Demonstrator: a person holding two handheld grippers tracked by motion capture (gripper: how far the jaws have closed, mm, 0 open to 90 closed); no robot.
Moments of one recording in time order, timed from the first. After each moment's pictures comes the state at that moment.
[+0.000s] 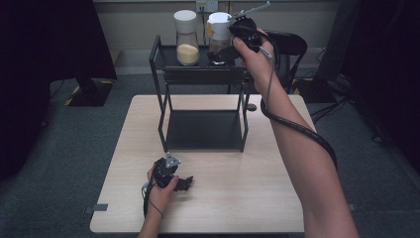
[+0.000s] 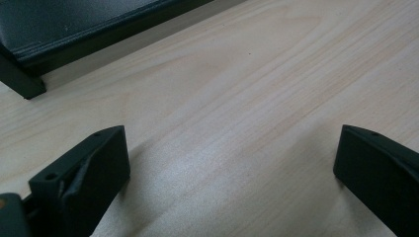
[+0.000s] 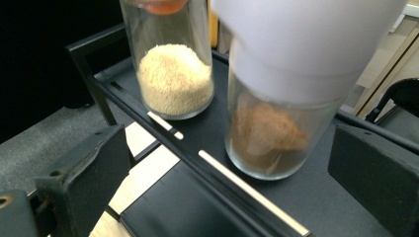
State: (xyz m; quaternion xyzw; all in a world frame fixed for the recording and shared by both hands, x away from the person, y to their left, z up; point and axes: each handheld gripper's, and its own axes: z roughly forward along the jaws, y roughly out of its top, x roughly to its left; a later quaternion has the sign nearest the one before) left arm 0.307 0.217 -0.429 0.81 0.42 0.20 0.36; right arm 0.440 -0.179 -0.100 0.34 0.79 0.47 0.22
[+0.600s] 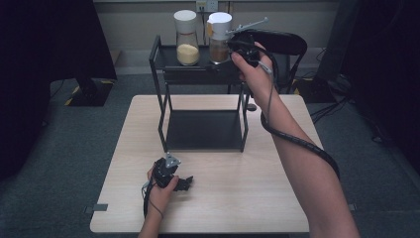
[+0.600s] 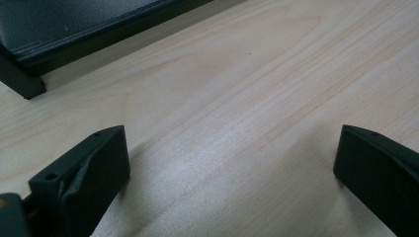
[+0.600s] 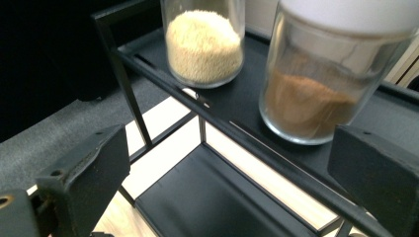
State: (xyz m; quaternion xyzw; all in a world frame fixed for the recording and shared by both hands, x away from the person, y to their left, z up) left arm 0.307 0.217 -0.429 0.81 0.42 0.20 0.36; right arm 0.425 -0.180 -0.122 0.33 0.79 0.47 0.20
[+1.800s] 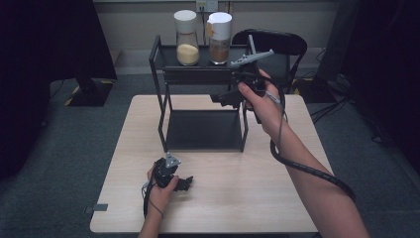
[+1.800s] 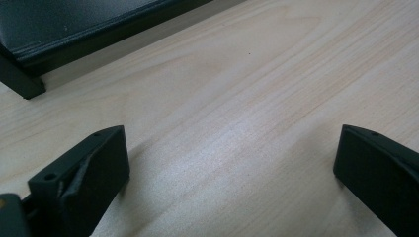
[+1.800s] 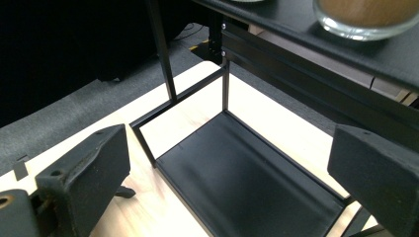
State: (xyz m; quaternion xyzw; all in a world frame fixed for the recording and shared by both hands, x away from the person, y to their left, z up) left arm 0.308 0.217 -0.429 0.81 0.42 0.20 0.36; right arm 0.394 -0.202 -0.167 0.31 0.81 0.47 0.18
